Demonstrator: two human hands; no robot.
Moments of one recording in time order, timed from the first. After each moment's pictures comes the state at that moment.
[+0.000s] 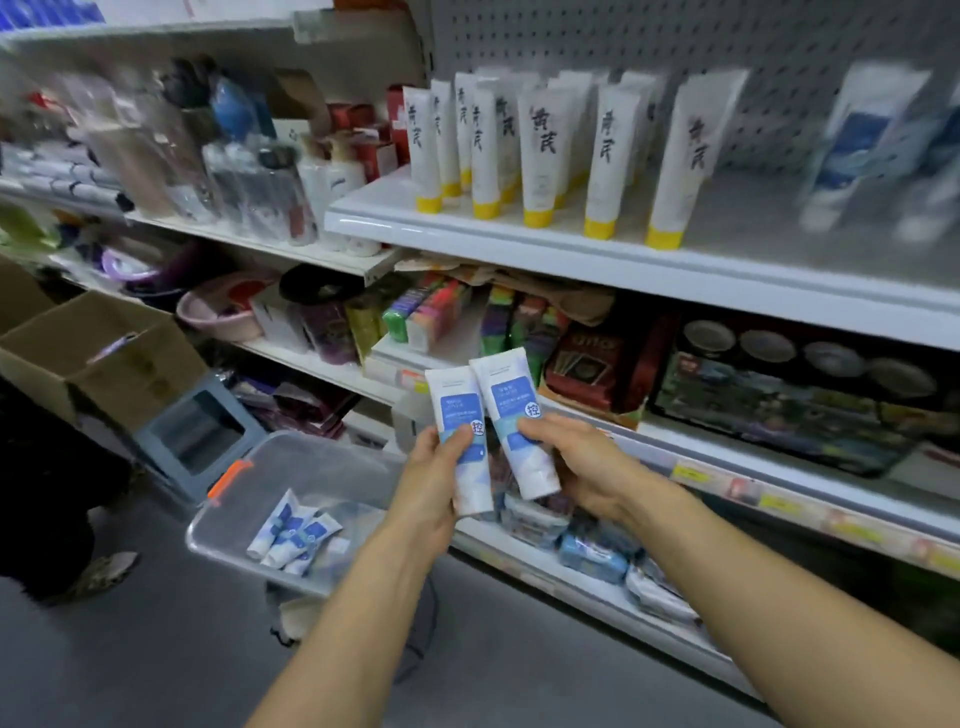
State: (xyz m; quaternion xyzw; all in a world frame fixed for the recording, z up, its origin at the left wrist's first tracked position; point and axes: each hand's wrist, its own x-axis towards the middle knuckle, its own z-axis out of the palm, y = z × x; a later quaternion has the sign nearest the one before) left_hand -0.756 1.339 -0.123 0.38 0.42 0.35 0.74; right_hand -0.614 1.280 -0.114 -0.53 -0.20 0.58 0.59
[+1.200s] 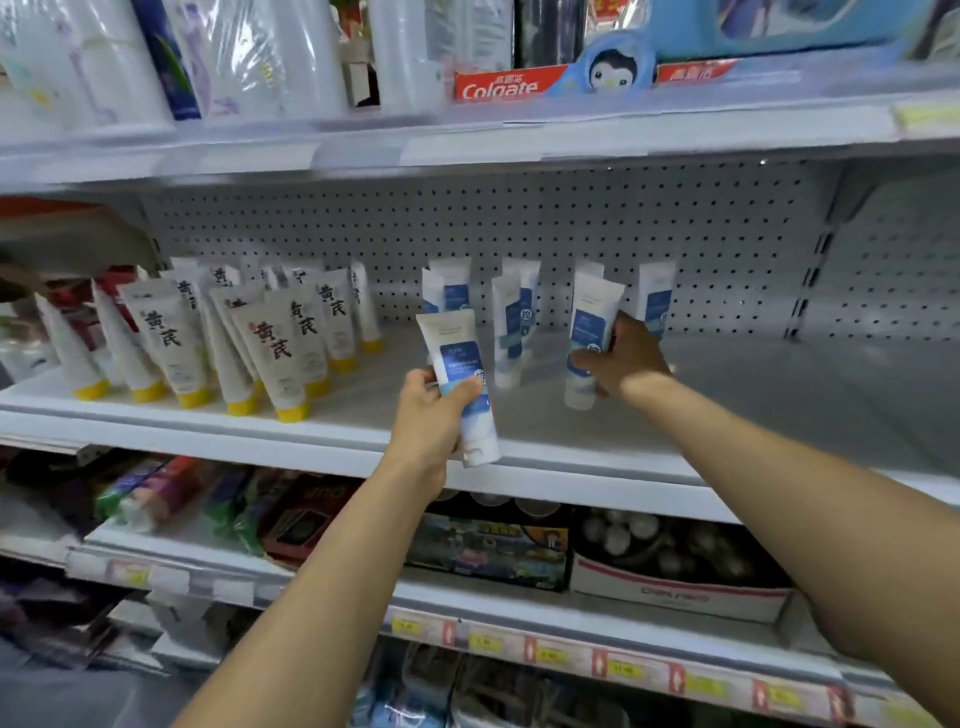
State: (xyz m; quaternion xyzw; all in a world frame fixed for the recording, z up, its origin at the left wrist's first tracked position) left_hand -0.365 1.188 0.036 0.58 0.28 0.35 0.69; right_hand -0.173 1.087 0.051 -0.82 -0.30 0.04 0.49
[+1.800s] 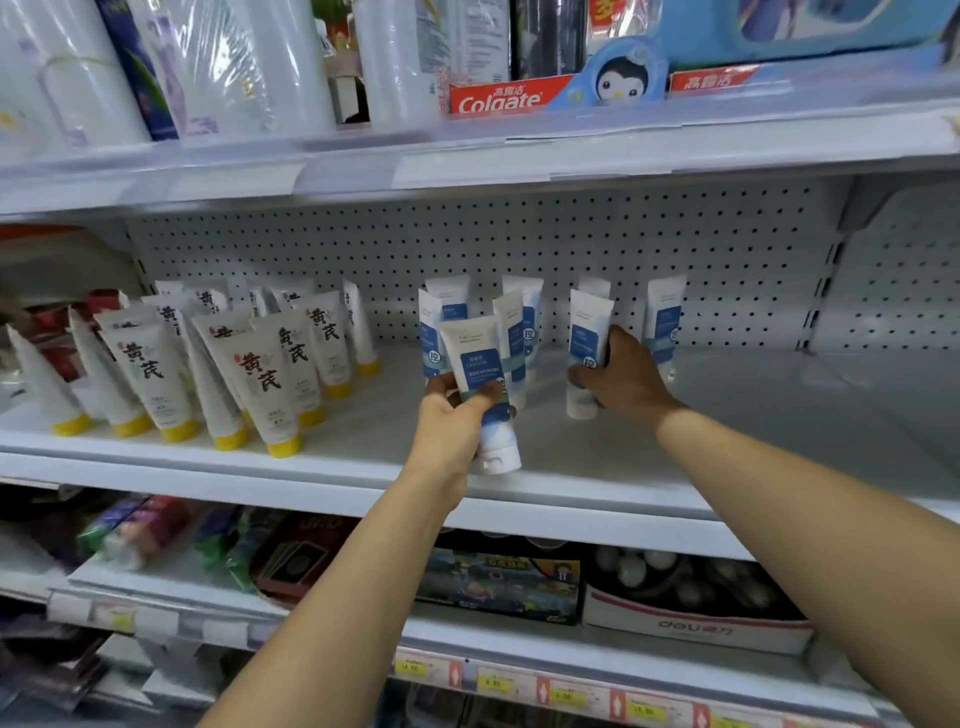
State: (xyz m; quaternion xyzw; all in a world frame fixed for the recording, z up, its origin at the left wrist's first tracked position) left_hand -0.328 1.206 0.038 0.59 0.24 0.34 0.70; right_hand -0.144 1.116 0.039 -0.83 -0.31 0.01 0.46
